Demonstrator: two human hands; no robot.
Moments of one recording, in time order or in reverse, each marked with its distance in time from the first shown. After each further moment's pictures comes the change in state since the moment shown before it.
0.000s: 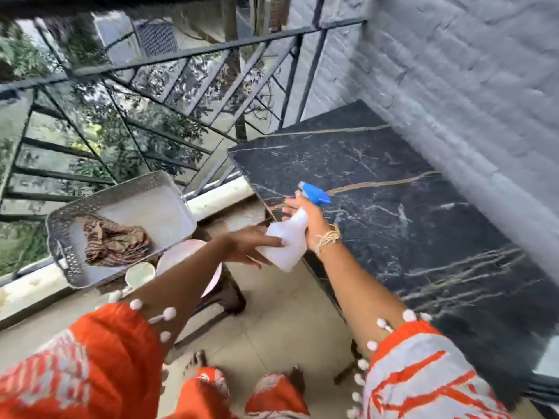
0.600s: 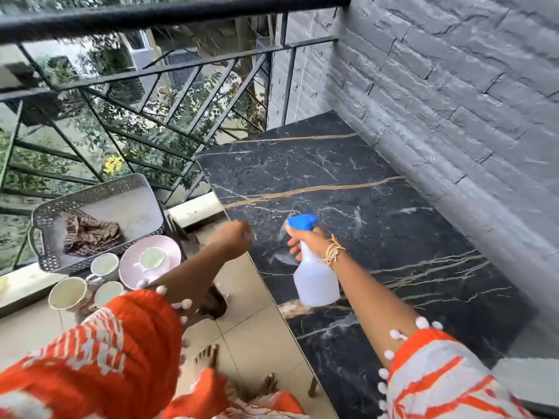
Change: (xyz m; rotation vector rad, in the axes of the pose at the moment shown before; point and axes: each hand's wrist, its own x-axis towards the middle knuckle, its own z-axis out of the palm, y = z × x) left_hand 0.052 0.038 0.122 0.763 0.734 0.078; right_hand -0.047 -0.053 -0.174 -0.602 -0.168 0.049
